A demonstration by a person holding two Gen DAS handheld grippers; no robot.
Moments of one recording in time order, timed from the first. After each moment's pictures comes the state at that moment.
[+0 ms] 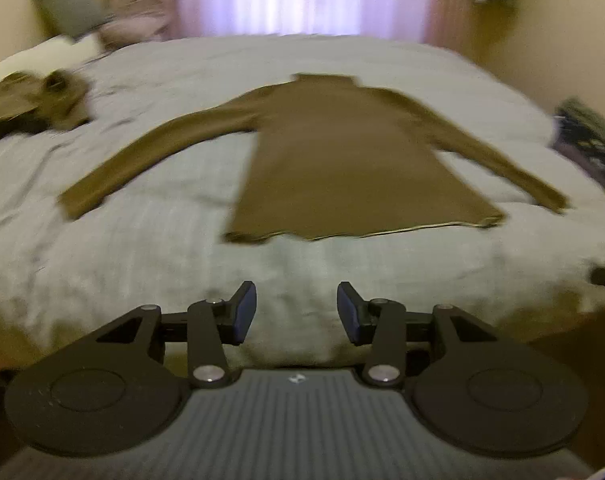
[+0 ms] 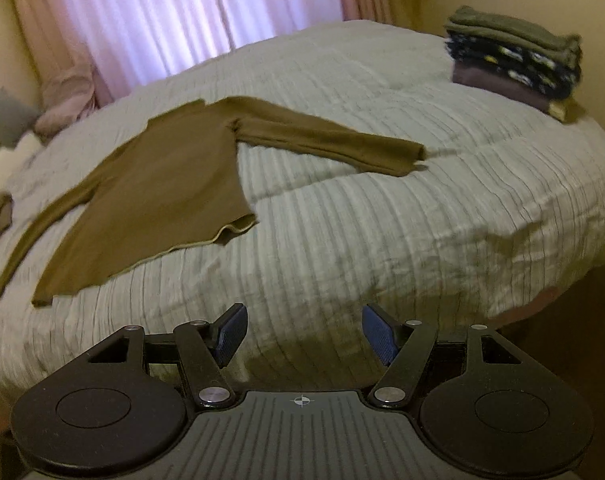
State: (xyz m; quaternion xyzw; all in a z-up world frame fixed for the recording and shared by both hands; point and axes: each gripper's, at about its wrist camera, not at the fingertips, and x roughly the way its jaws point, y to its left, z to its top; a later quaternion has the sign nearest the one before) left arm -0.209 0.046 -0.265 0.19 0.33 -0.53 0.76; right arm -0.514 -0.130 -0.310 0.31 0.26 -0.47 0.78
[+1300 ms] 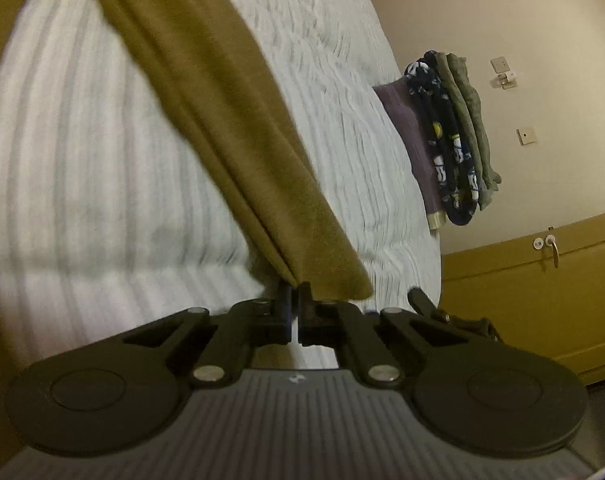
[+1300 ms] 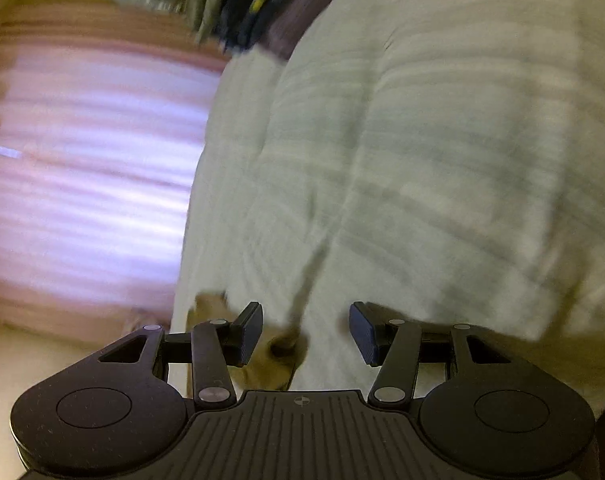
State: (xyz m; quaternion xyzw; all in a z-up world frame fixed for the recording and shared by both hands) left arm -0.347 -0.371 -0.424 0.05 0.63 -0.66 0.41; right arm -0.689 -0.385 -0.419 0.65 -0.05 -0.37 0.66
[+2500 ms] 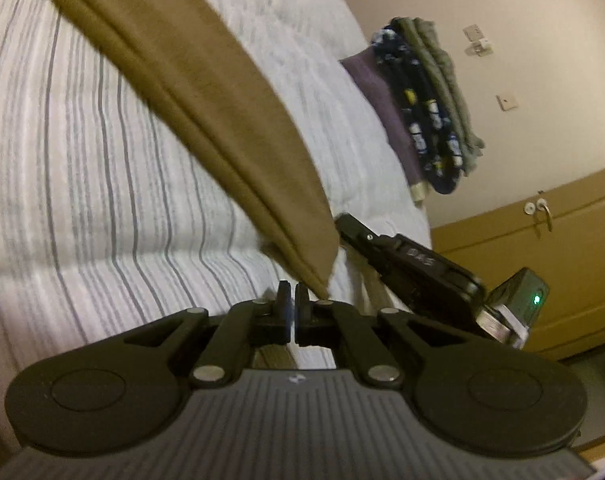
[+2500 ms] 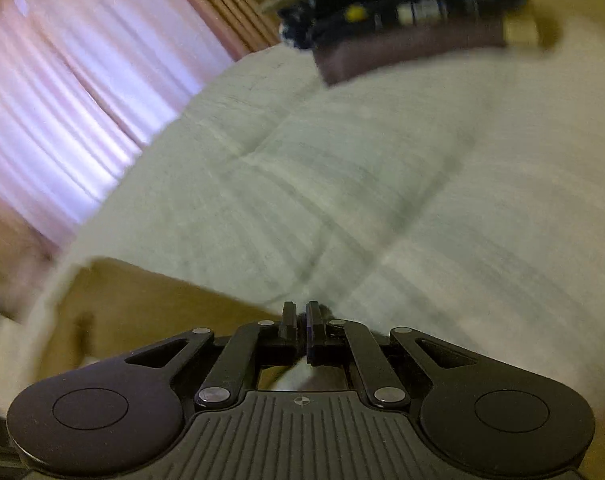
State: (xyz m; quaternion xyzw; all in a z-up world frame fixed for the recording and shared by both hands) left arm -0.374 -0.371 -0.412 0.07 0.58 -0.71 0.39; right arm -0.640 -0.396 -0.395 0.40 0.13 -0.55 0.72
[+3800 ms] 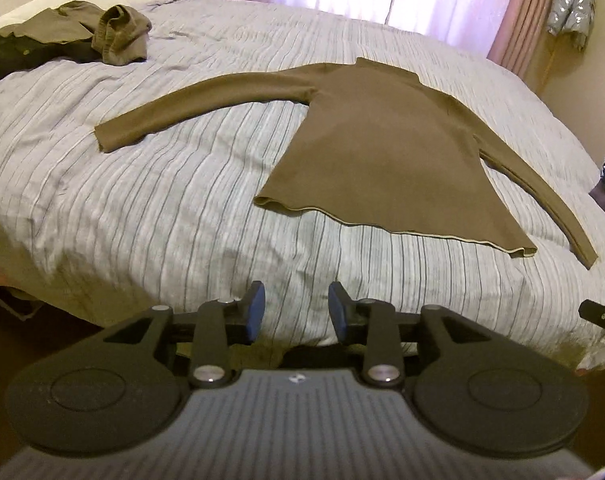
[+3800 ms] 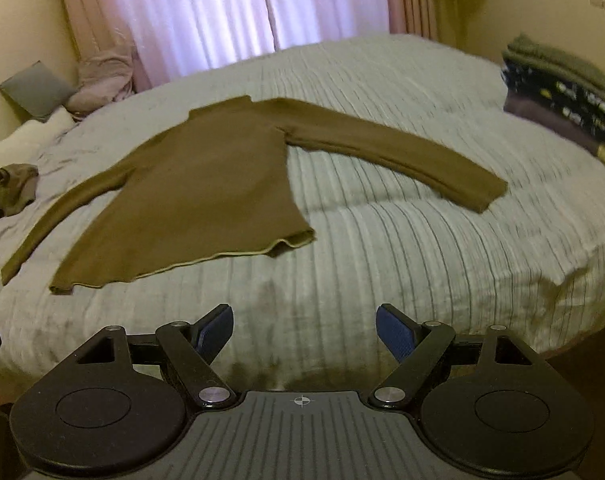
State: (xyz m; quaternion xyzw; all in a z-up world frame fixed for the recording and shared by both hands) left arm -0.199 0.057 -0.276 0.13 0.41 -0.42 0.80; right arm -0.468 -0.118 -0.304 0.26 0.29 -0.43 0.81
